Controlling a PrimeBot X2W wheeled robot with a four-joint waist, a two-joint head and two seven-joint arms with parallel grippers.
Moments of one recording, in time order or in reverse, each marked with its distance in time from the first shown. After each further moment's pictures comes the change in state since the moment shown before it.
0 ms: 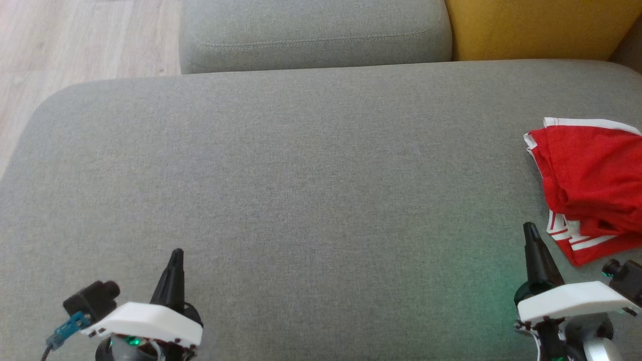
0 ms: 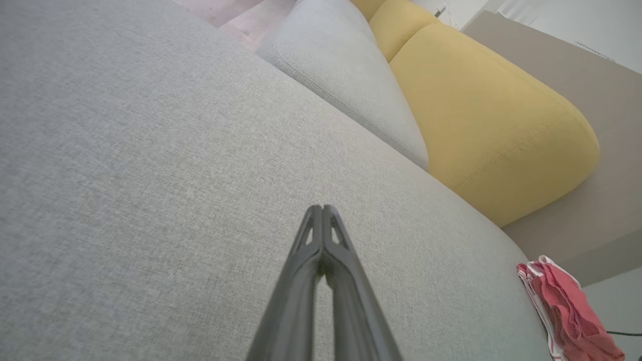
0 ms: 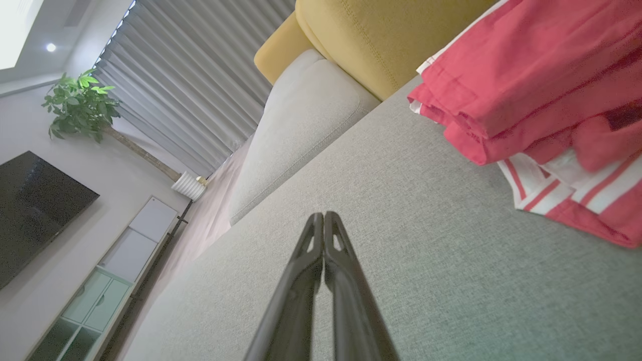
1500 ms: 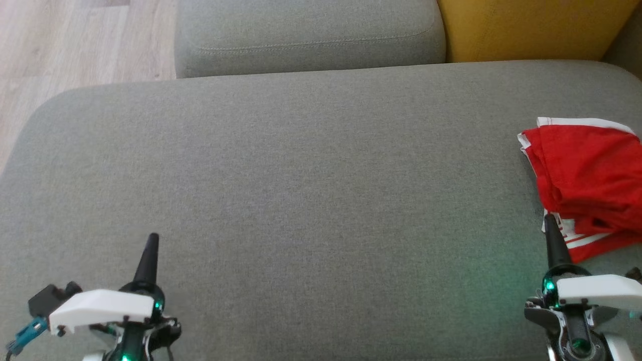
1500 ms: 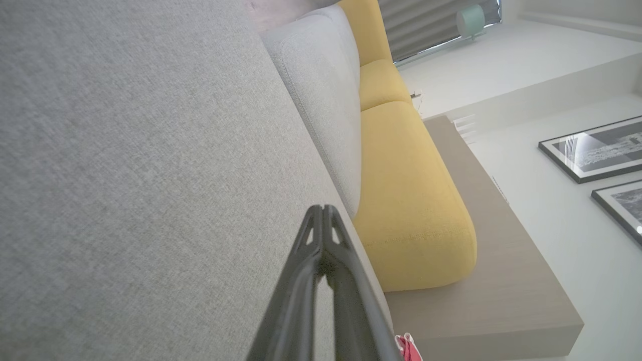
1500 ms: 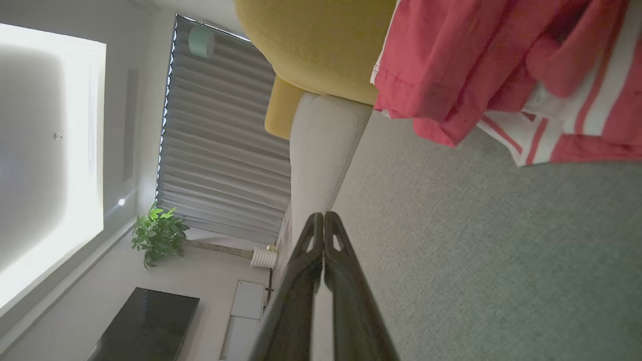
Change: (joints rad) left arm -0.058 -0.033 0.141 0.037 -0.513 -0.079 0.127; right arm -0.060 -0.002 -0.048 0.067 0.520 0.000 0.022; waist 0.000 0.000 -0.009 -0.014
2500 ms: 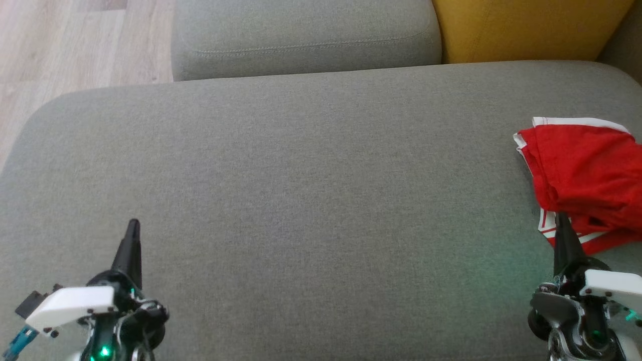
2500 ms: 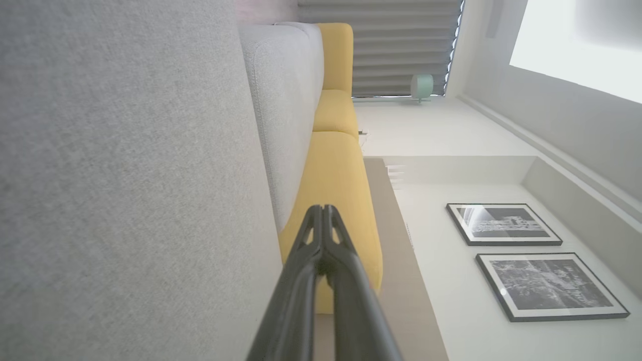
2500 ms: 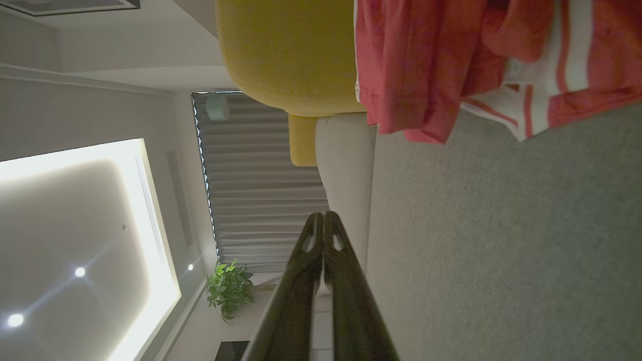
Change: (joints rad) left arm -0.039 -0.028 0.100 0.024 -0.335 -0.059 0.088; right arm -0.042 0.000 -0.035 0.048 0.343 0.000 0.019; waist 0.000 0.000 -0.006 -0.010
